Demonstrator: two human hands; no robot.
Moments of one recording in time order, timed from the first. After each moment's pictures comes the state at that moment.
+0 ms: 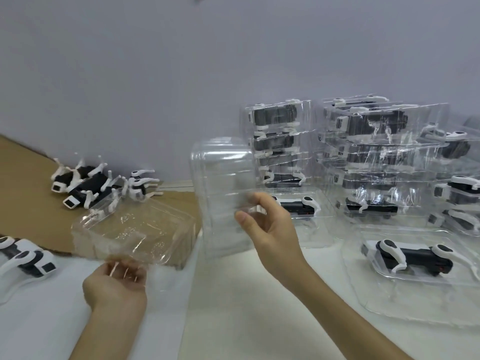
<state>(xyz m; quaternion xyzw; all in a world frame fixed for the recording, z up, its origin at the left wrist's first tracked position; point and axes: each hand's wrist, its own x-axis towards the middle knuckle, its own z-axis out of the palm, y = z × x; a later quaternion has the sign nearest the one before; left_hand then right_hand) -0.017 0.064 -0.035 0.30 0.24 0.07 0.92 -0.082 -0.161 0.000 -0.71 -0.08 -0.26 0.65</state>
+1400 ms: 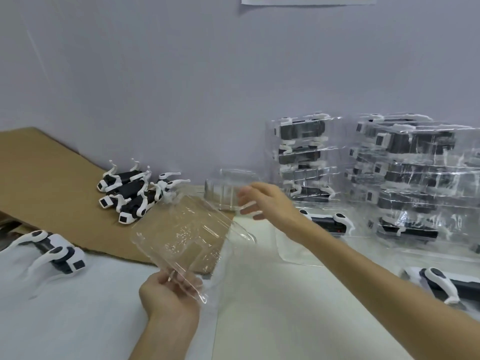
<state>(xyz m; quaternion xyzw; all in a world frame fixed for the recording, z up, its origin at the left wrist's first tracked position) -0.027 0.038 -0.041 0.26 0.23 -0.02 0.94 0.019 -0.159 0.031 -0.84 -0.03 -0.08 0.53</state>
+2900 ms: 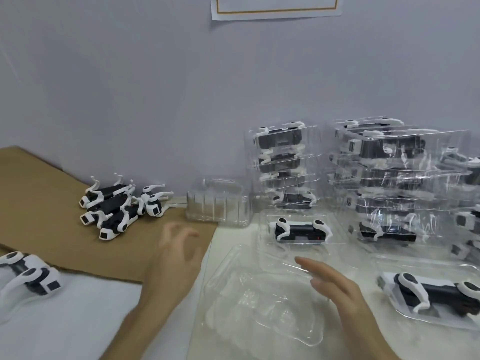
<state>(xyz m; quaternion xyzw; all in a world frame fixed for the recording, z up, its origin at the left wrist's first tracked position) 0.009 0.016 -0.022 0.90 -0.13 0.17 0.37 -0.133 -0.232 -0.044 -0.73 0.06 -0.18 0.66</state>
